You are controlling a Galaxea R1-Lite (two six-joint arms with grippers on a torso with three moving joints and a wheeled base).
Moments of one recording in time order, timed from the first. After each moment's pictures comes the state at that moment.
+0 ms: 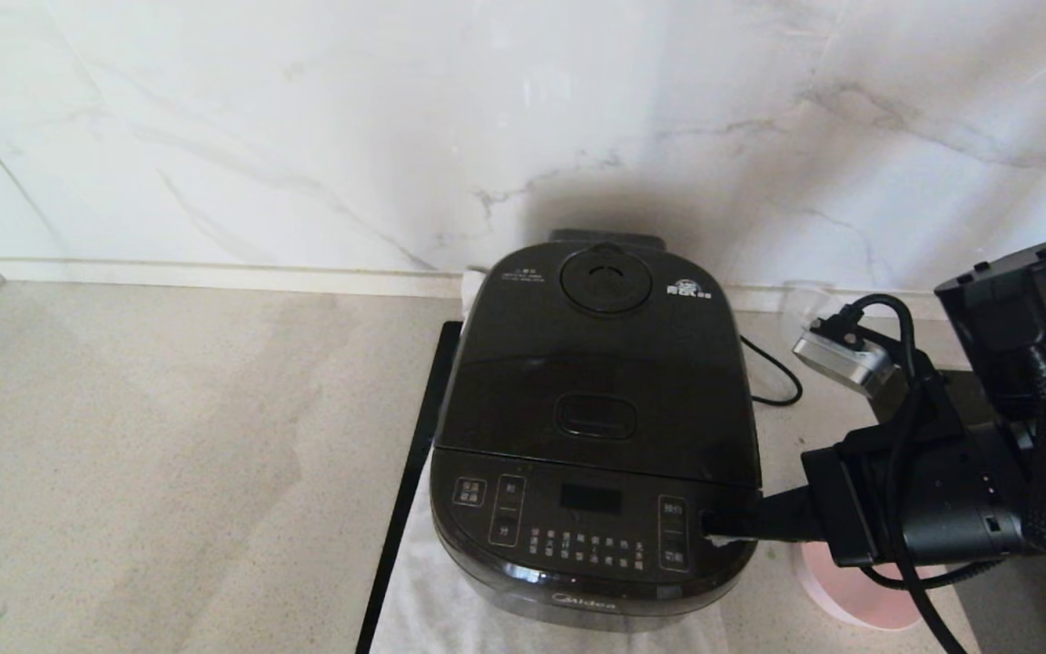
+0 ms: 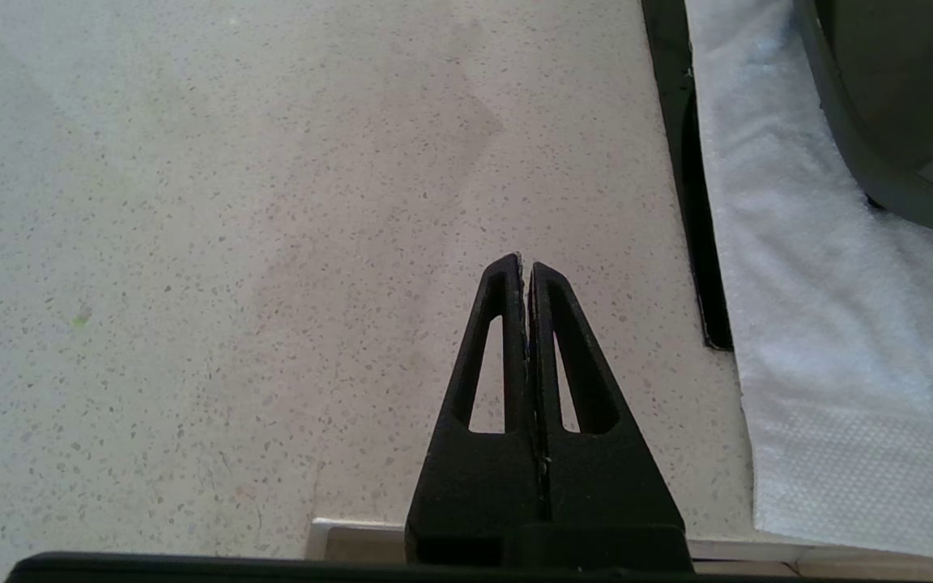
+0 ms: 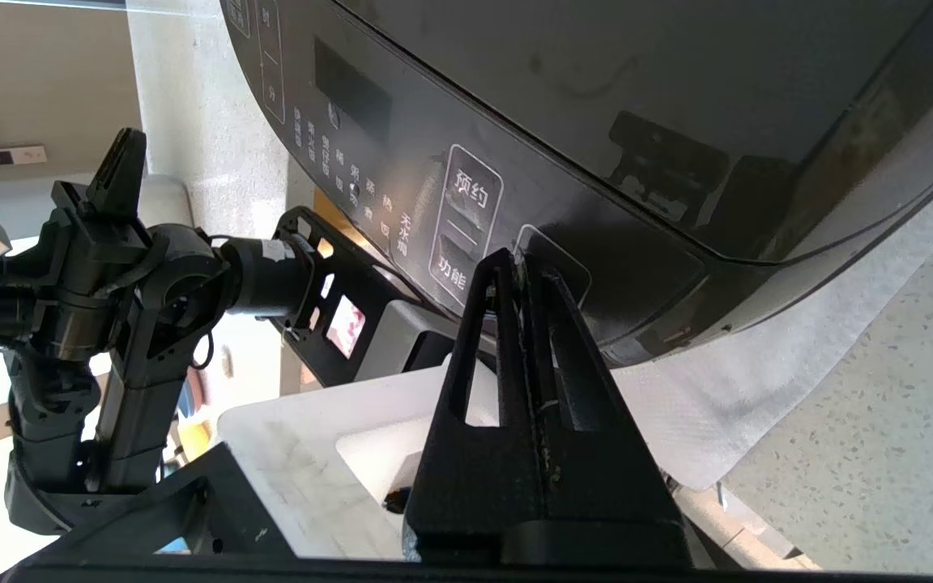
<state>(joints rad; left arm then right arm) -0.02 0.00 -0.02 0.07 -0.03 0.05 0.58 1.45 -1.03 0.24 0.40 0.53</state>
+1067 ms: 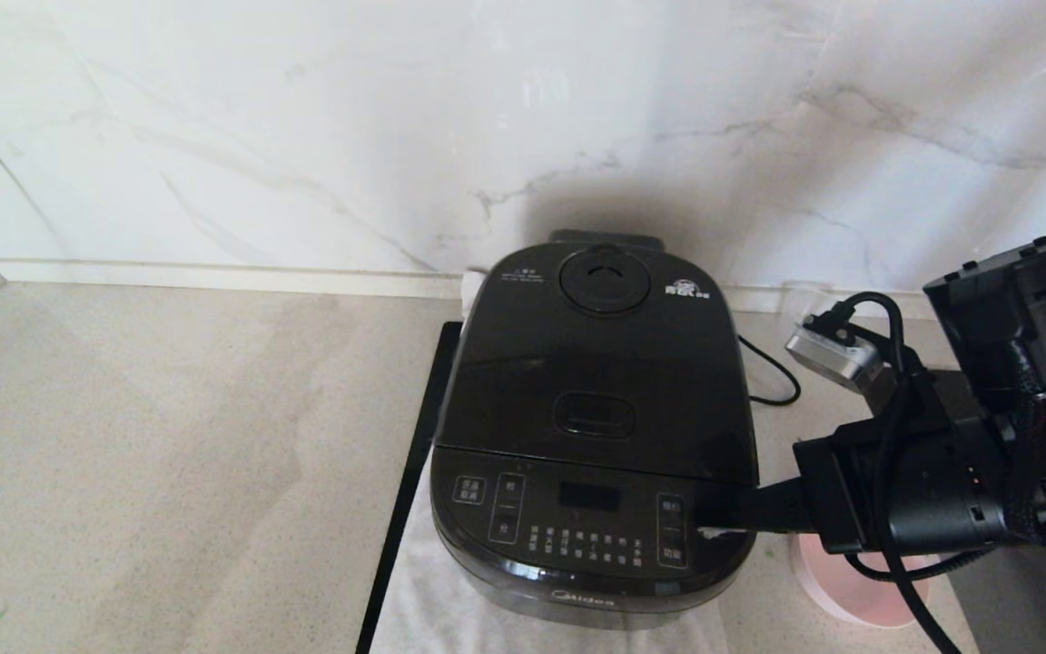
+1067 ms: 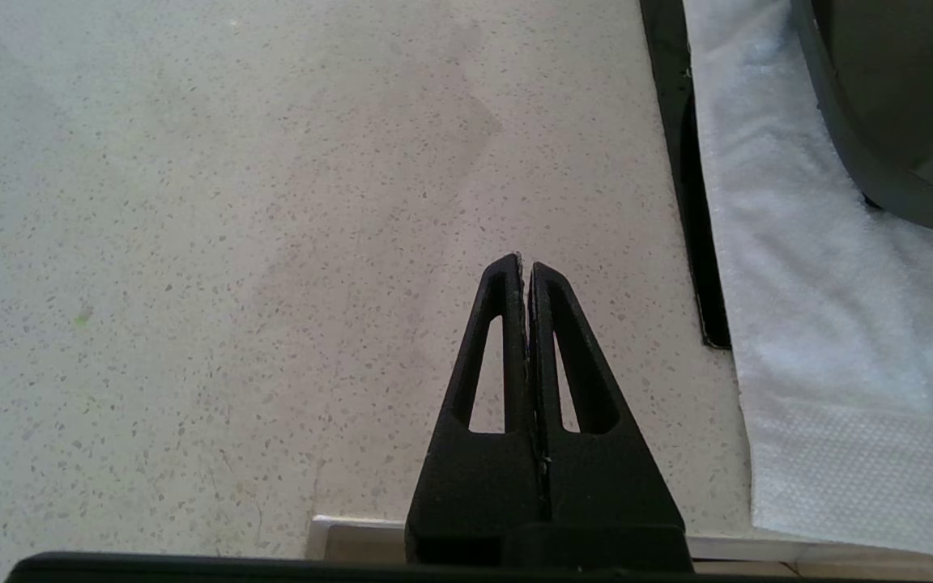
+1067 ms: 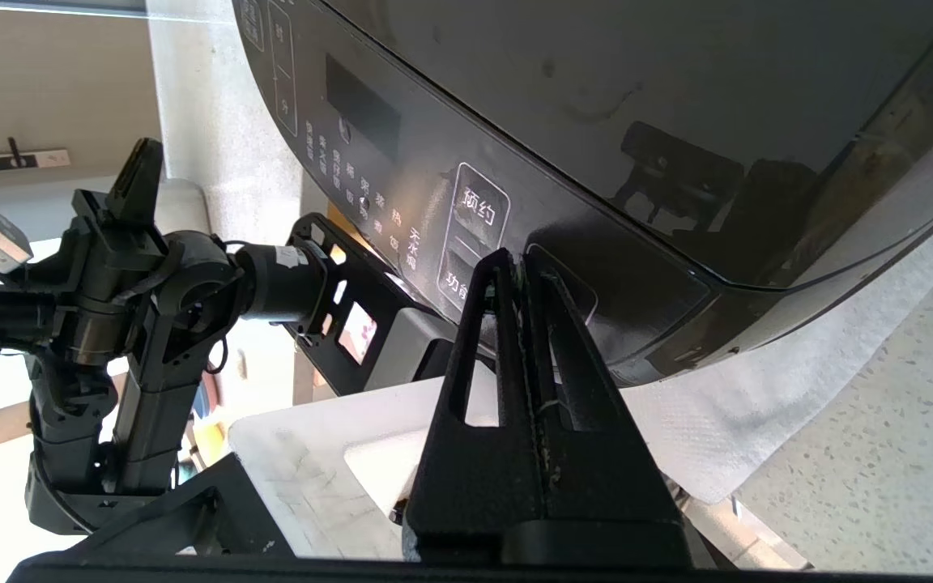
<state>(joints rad) -0.02 0.00 -0.02 0.07 -0.03 0.05 0.55 1.49 -1.01 0.22 0.43 0.53</state>
